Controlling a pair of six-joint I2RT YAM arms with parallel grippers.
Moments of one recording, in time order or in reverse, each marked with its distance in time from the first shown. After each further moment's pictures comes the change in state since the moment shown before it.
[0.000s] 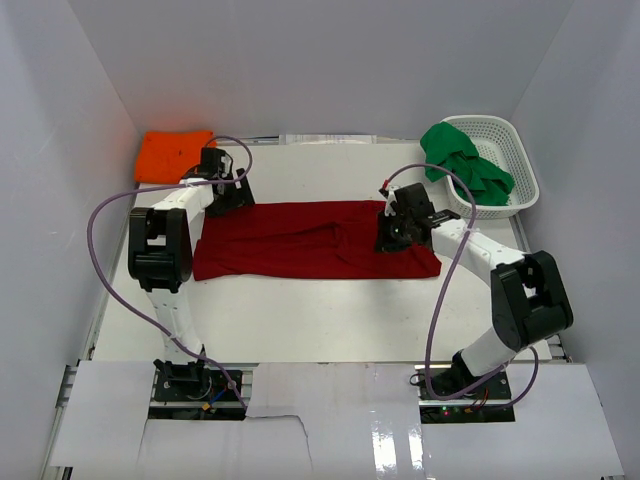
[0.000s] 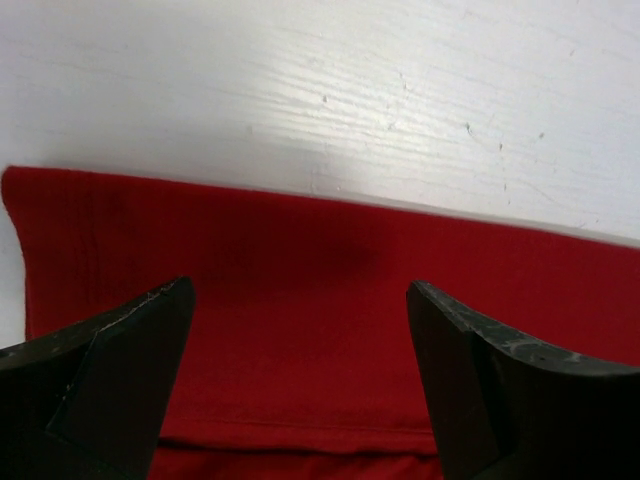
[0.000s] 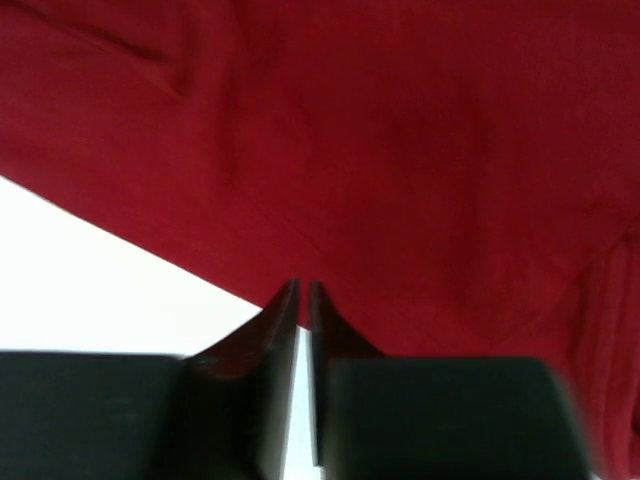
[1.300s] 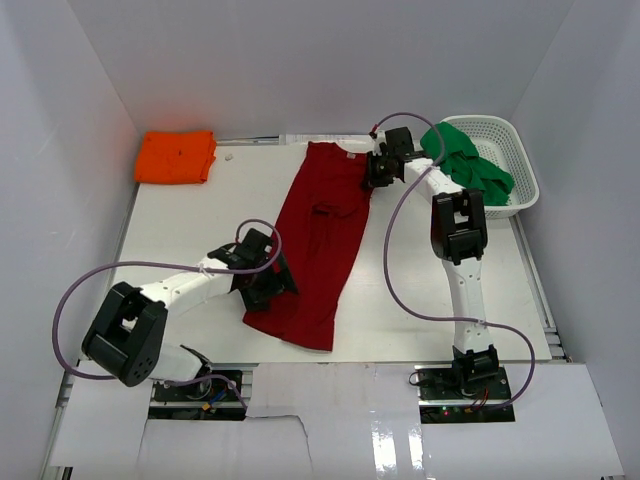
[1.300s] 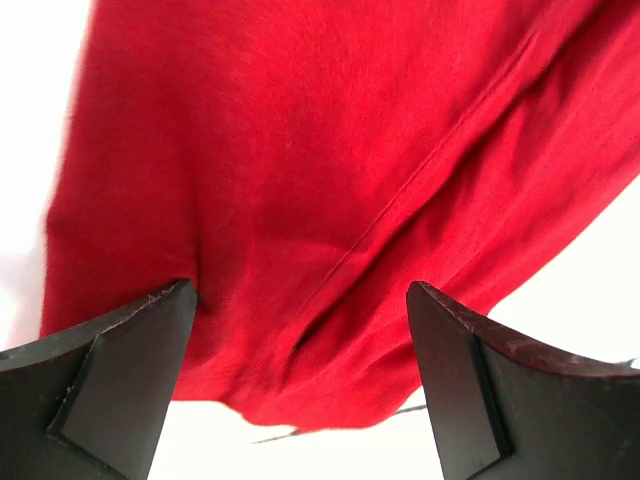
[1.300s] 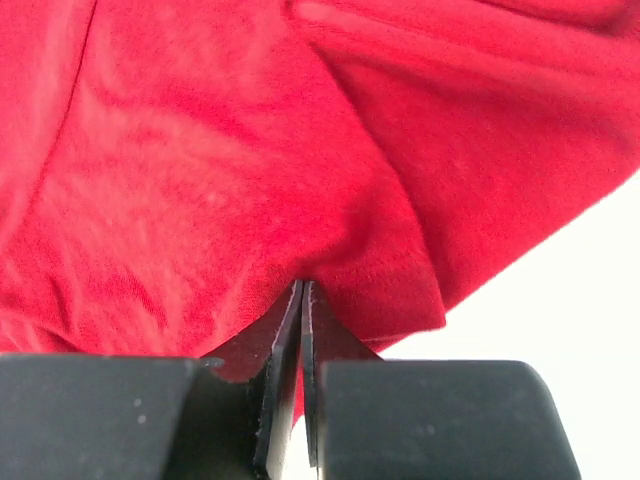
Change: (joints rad) left arm -0.433 -0.630 -0.752 -0.077 0.077 -0.533; right arm -0.158 0.893 1.007 -0.069 -0.097 -0.109
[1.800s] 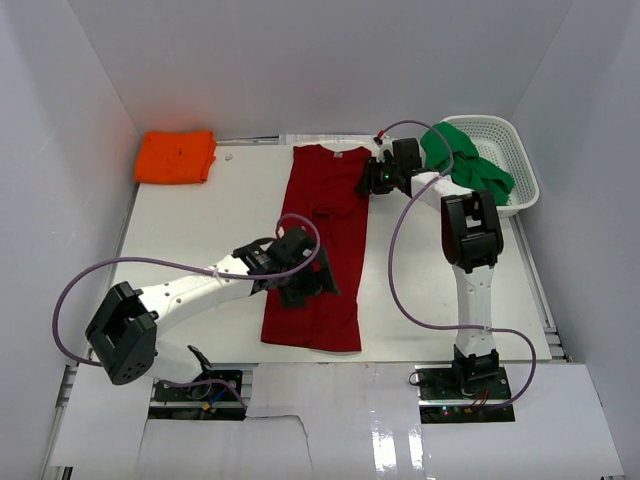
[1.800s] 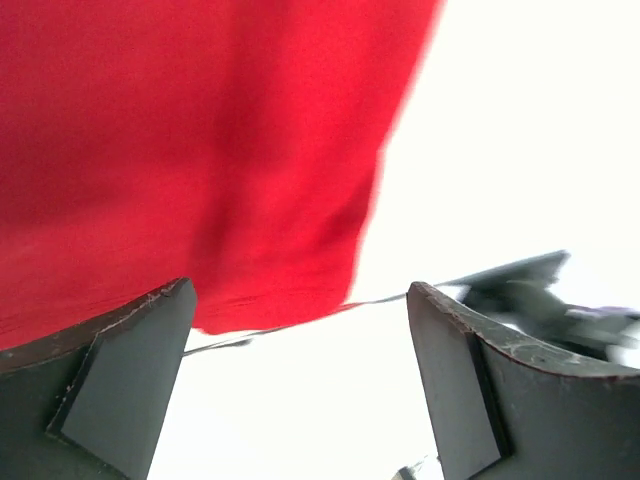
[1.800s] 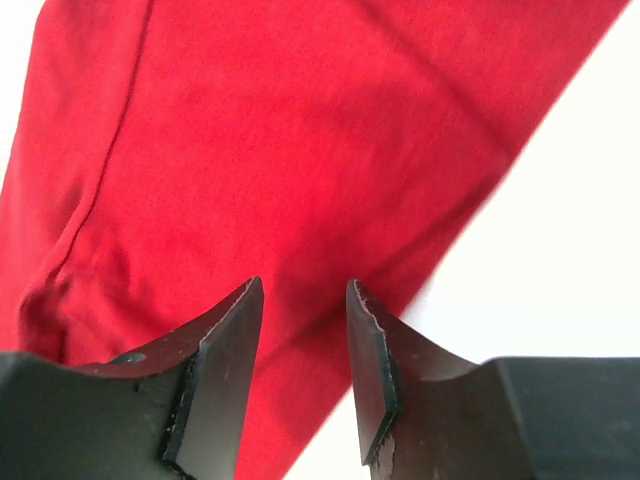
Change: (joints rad) left arm -0.362 0.003 0.162 -0.081 -0.019 -0.220; right arm -0.007 -0.112 -0.256 0.299 -0.135 0.071
